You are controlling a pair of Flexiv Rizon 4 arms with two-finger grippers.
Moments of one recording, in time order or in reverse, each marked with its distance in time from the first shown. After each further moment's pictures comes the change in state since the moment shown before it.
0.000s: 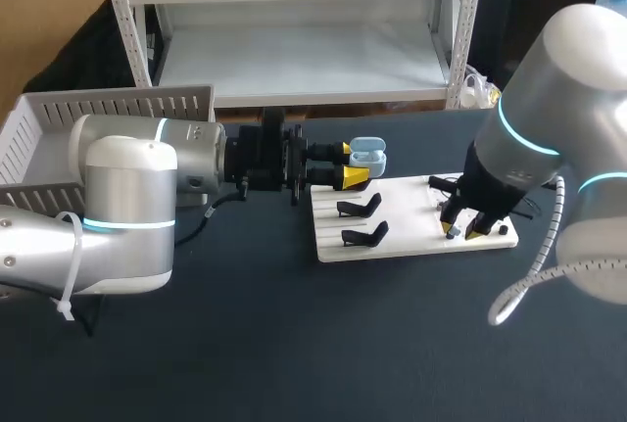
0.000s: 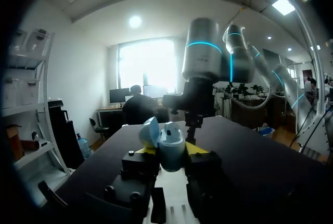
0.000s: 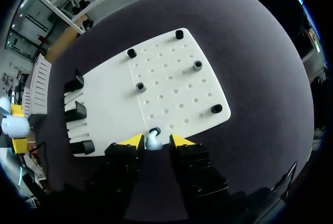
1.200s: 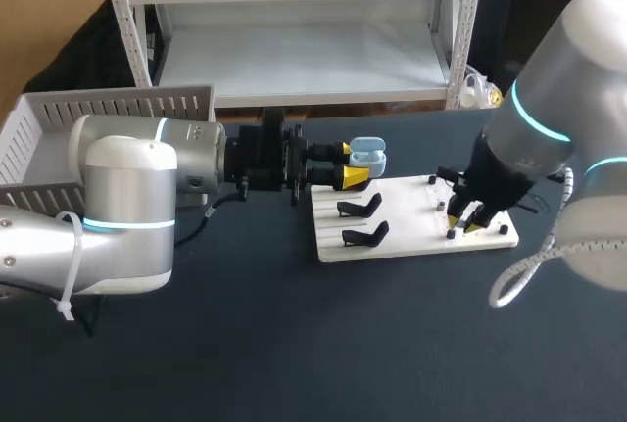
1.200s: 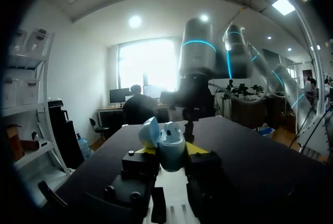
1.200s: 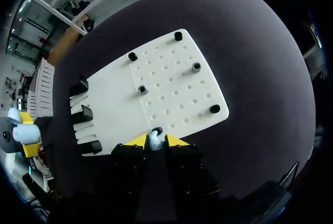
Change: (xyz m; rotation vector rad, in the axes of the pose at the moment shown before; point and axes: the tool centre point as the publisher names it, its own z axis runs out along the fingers) left arm 0.000 0.000 0.000 0.000 0.000 0.000; right arm -0.005 0.001 -0.016 -0.043 0.037 0.029
